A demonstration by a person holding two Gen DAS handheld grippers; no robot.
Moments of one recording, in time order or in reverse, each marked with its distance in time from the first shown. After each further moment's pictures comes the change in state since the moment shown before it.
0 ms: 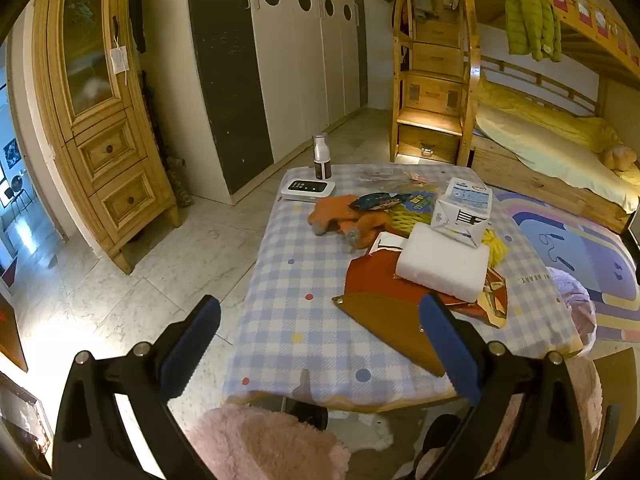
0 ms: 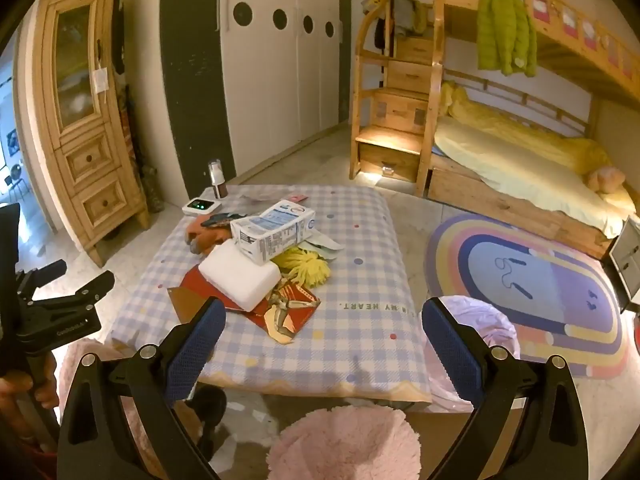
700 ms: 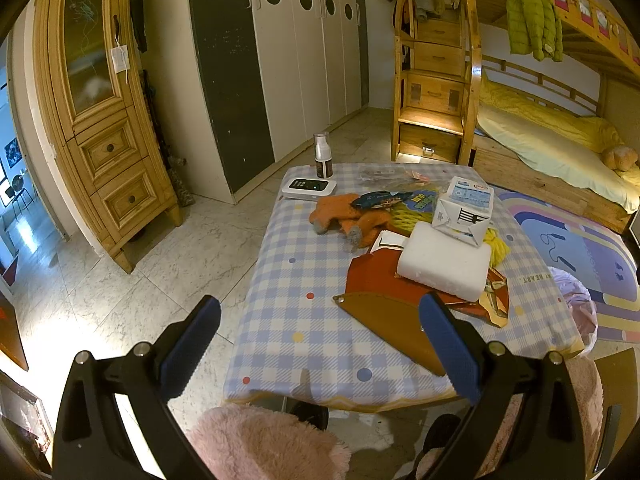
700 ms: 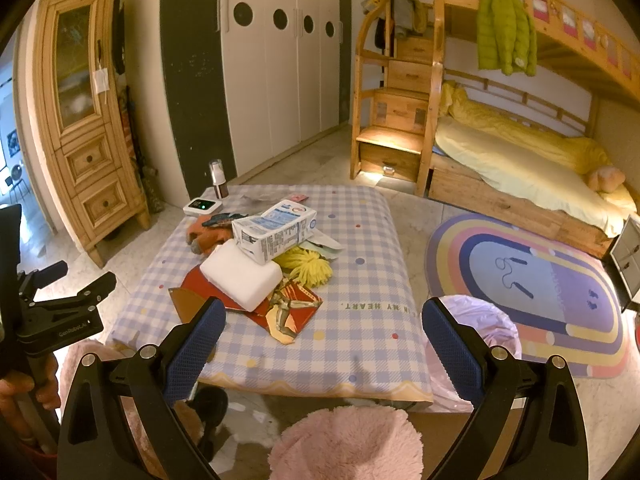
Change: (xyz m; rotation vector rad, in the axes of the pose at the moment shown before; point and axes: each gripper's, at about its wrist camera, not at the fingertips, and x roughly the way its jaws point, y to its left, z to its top) left arm 0.000 -0.001 -0.001 0.000 0.001 0.000; right arm 0.000 0.001 0.000 0.001 0.001 -0.001
